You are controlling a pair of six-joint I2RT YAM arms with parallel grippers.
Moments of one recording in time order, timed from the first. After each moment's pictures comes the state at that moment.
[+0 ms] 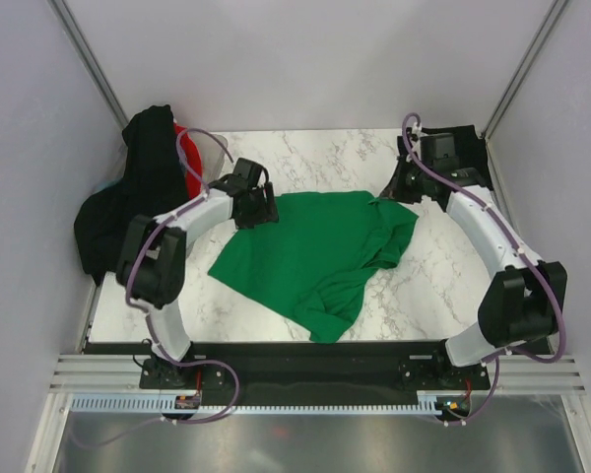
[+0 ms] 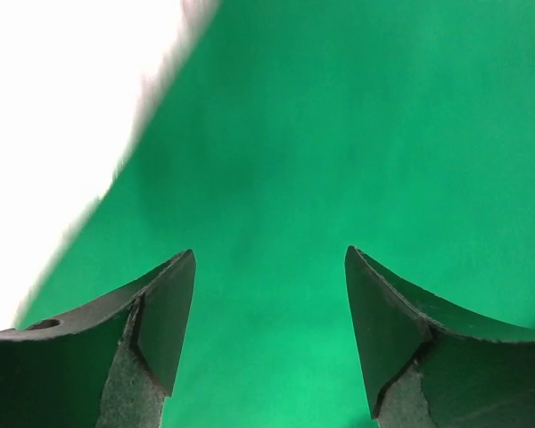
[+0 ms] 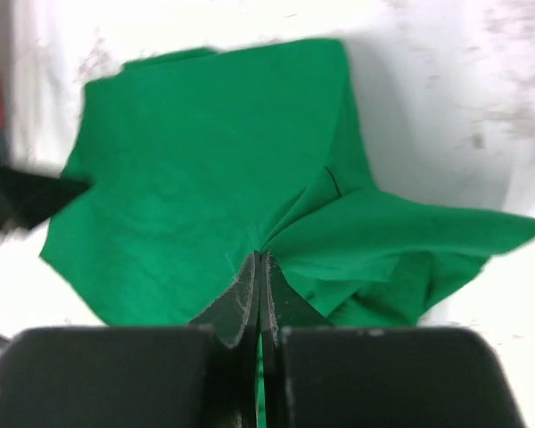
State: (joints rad) left arm -0.41 1.78 1.24 -0.46 -0.01 -0.52; right arm 0.14 1.55 1.34 -0.58 -0.27 0.40
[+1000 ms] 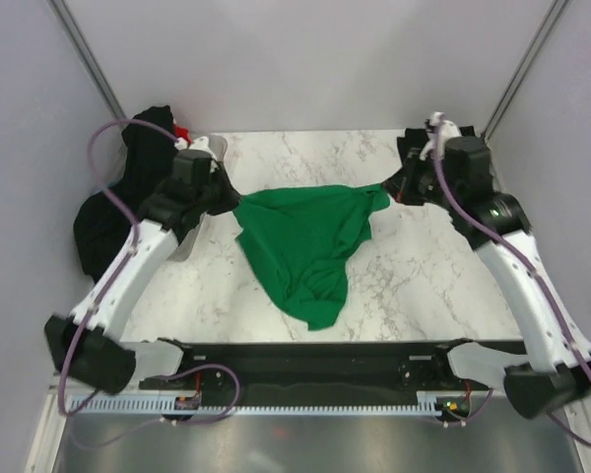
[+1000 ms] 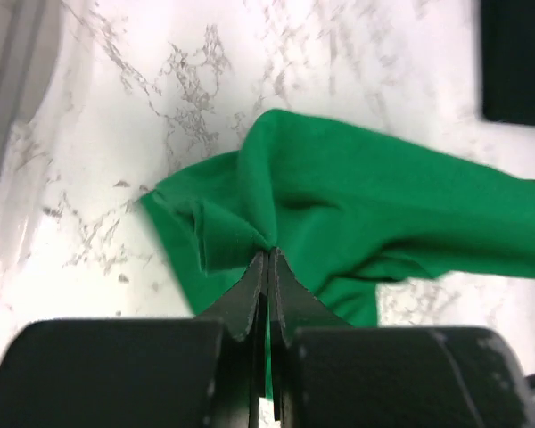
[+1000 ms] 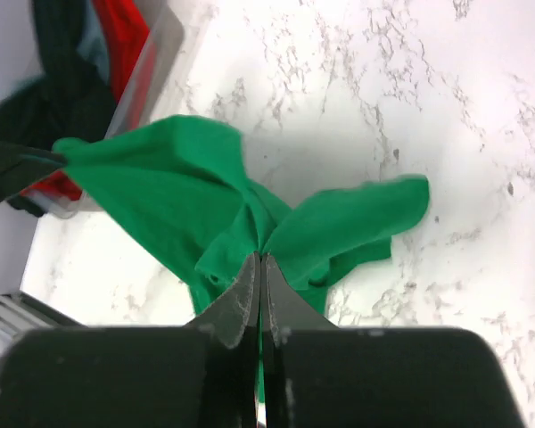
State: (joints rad) left arm -0.34 1.42 1.32 -0.59 -0.03 -0.54; right arm 0.30 1.26 1.45 -0.67 -0.21 0.41
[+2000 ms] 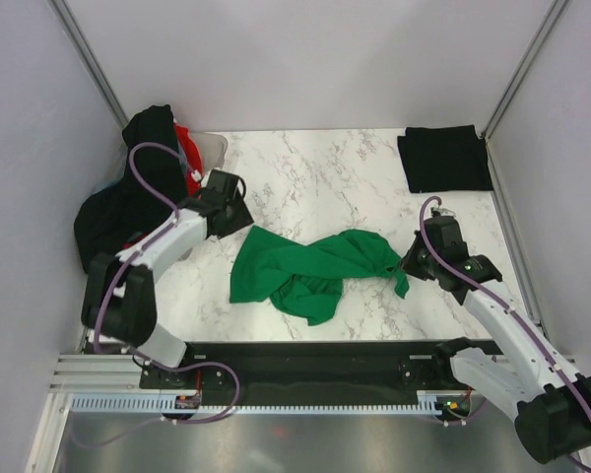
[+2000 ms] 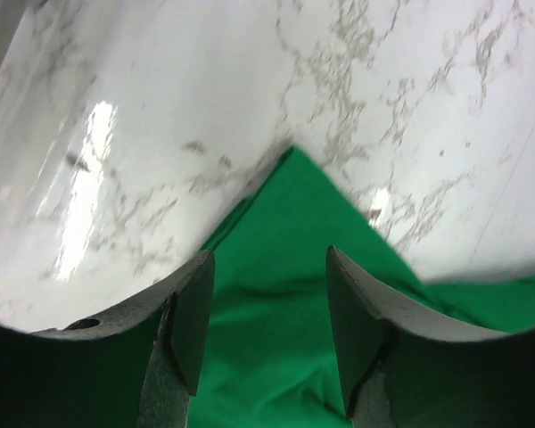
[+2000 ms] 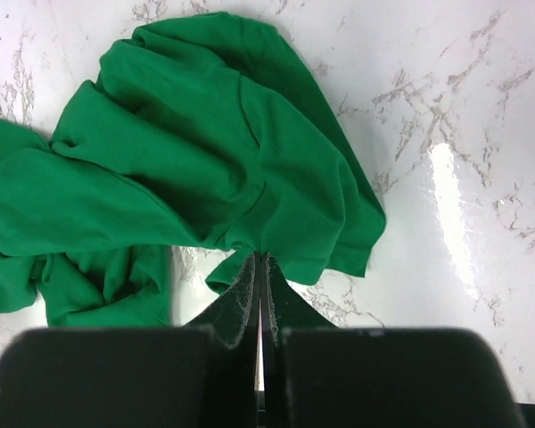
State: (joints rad) left arm -0.34 1.50 1.03 -0.48 -0.18 -0.71; right arm 0.30 0.92 0.71 -0.63 0.05 0.65
